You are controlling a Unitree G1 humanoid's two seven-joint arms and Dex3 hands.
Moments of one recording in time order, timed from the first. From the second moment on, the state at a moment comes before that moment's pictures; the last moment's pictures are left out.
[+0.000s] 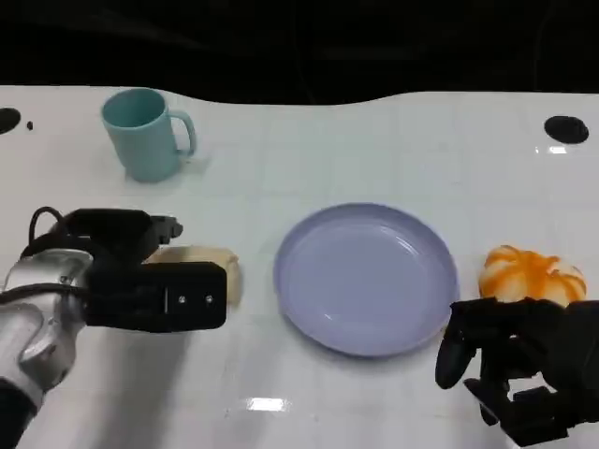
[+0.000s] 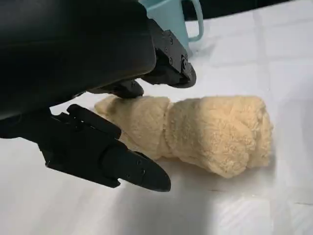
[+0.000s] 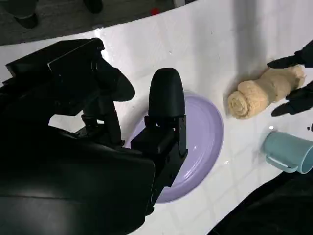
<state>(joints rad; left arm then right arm) -0.58 0.45 -0.50 0.54 0.75 0.10 -0.27 0.08 -0.44 0.17 -0.61 -0.04 0.60 0.40</state>
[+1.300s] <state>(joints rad) -0.55 0.39 -0.39 0.60 0.67 -0.21 0.21 0.09 -0.44 0.16 -0.62 -0.03 0.60 0.41</state>
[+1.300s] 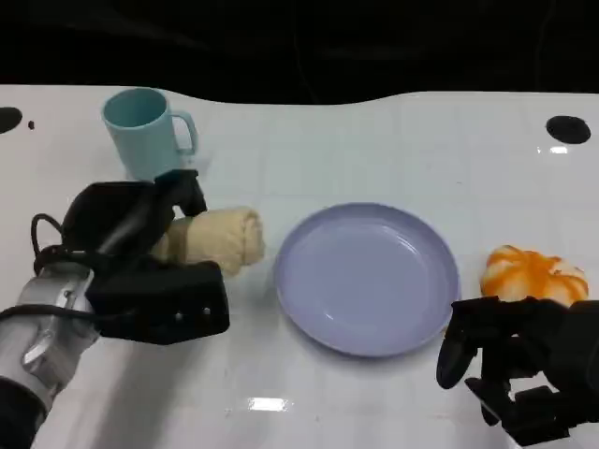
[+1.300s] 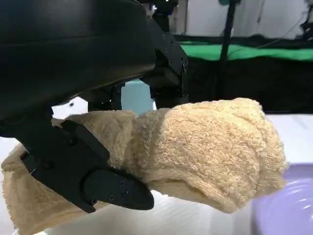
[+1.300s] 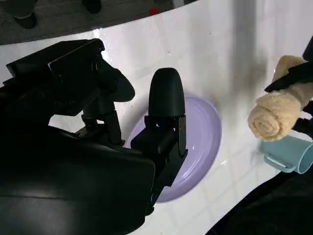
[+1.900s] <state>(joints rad) -0.57 0.20 -0.46 0.38 0.68 -0.13 0.02 0.08 -0.44 0.17 -0.62 -0.03 0.62 0.41</state>
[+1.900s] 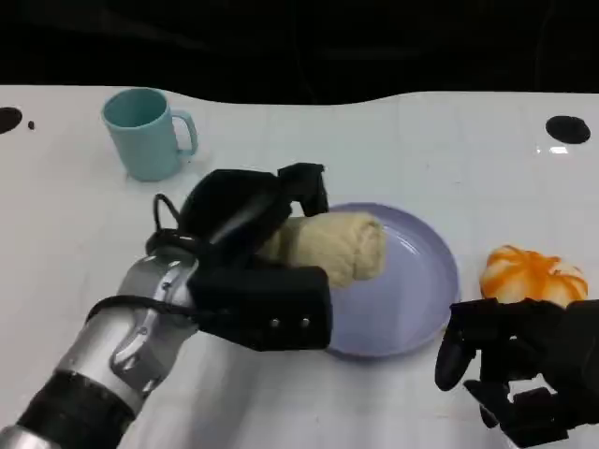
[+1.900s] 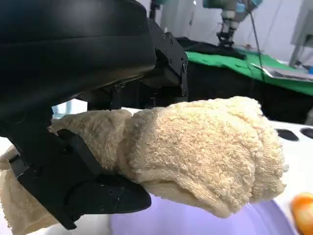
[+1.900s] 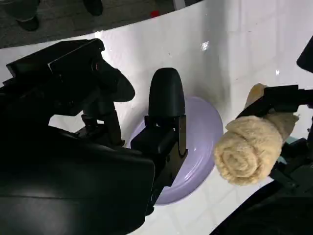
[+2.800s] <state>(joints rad) -0.60 0.19 -0.54 0.27 0.71 -0.02 -0.27 0.08 -0.45 0.17 -0.64 -0.02 0.63 0.42</state>
